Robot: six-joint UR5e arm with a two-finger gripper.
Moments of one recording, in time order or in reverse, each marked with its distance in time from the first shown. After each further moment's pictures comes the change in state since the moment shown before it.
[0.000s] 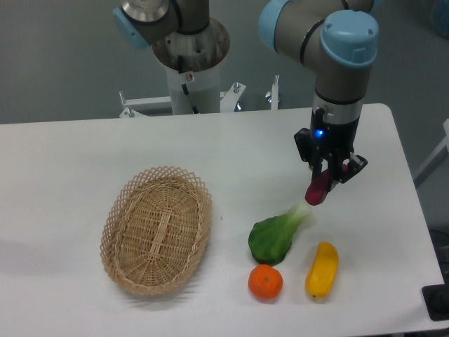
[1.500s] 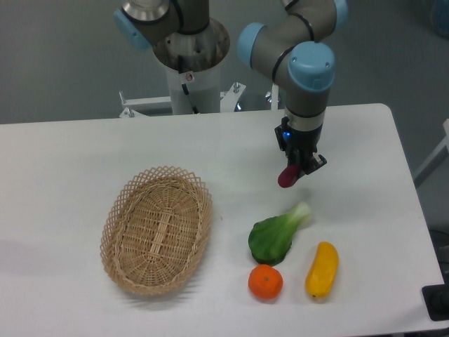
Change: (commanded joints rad) arm 0.031 0.028 -0.411 0.224 0.199 0.333
